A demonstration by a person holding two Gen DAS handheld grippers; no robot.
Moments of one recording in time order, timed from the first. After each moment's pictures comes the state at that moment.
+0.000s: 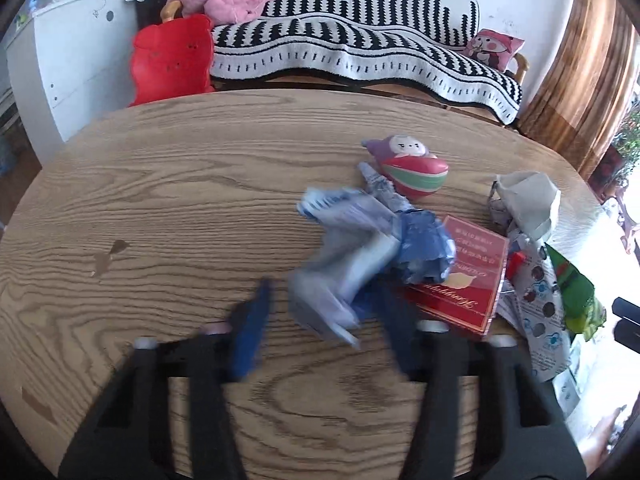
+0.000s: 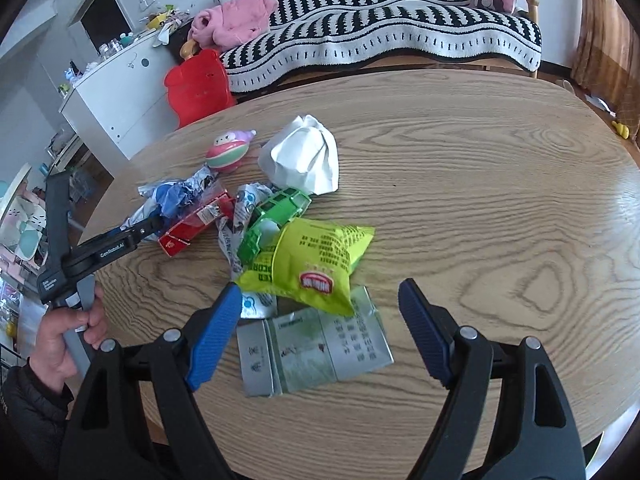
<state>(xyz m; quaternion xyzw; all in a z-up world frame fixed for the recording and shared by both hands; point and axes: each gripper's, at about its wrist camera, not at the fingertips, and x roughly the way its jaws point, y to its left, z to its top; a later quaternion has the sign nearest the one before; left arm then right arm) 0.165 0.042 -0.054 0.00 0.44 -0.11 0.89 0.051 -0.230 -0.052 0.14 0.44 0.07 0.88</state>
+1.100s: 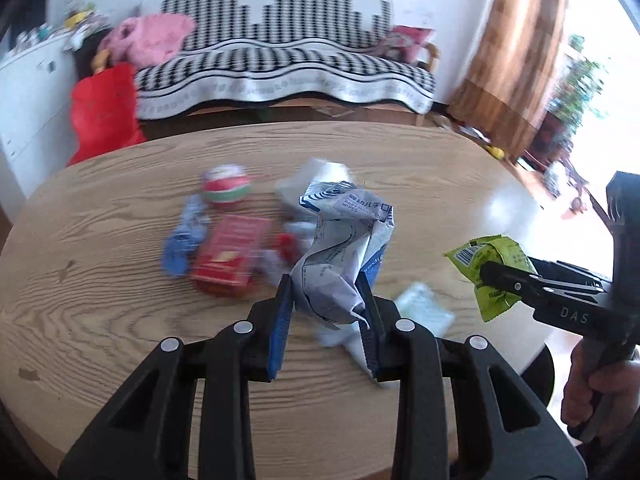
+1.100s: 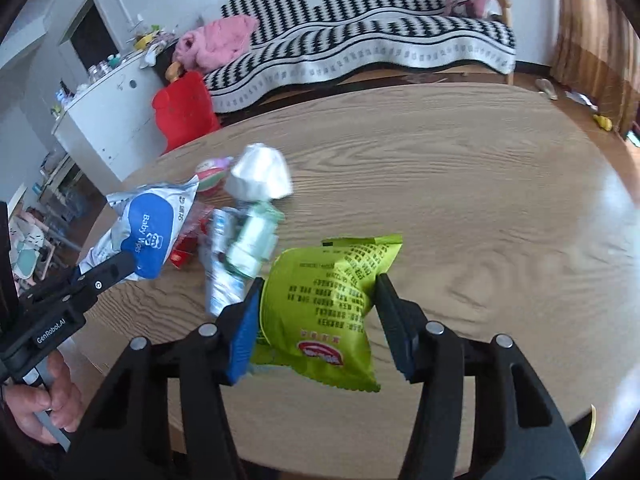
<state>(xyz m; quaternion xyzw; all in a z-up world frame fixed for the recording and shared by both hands) 0.050 -0.080 0.011 0.04 0.40 -0.23 0.89 0.004 -0.292 -0.027 0.15 0.42 0.02 0.89</state>
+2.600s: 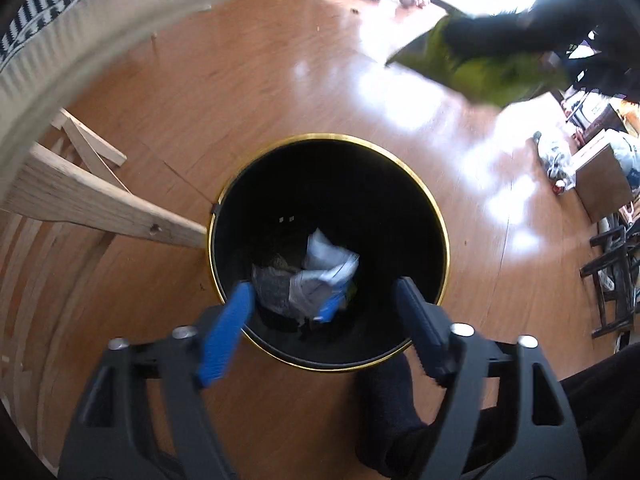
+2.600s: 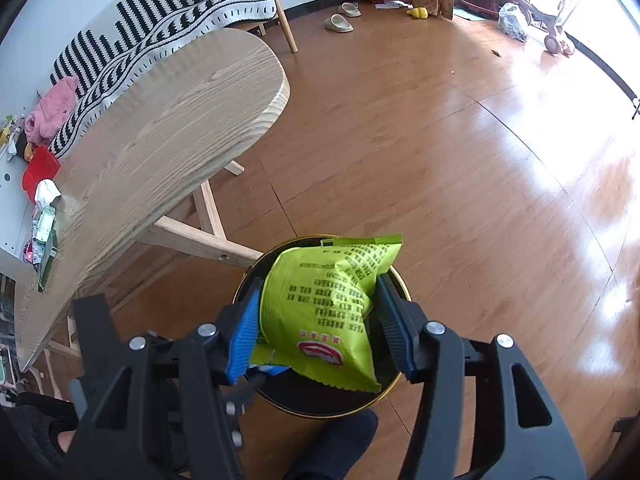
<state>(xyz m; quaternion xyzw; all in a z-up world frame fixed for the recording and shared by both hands) -0.174 -0.416 -0.182 0.25 0.49 -0.50 0.67 -0.267 -0.554 -0.122 0.27 0.47 -0.21 0.81</state>
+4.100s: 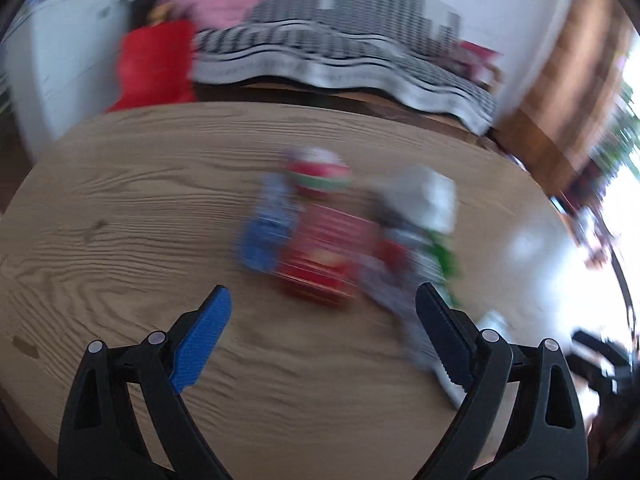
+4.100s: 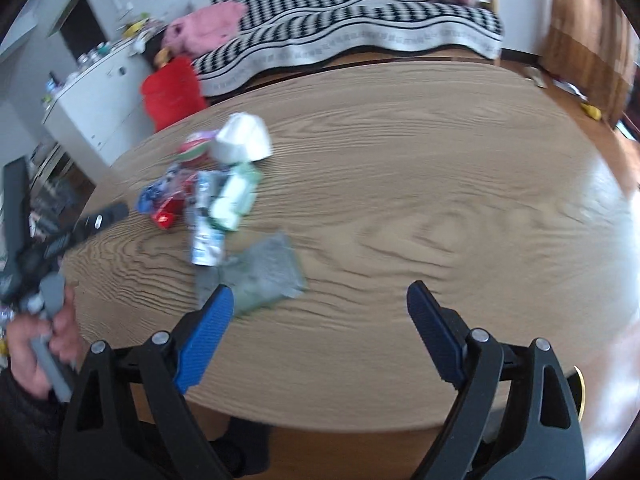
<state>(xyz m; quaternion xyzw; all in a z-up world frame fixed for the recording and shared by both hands) 0.123 0.013 -0.014 -0.04 0.43 -0.12 0.89 -0.003 -0.264 -0.048 0.13 0.46 0.03 0.88</state>
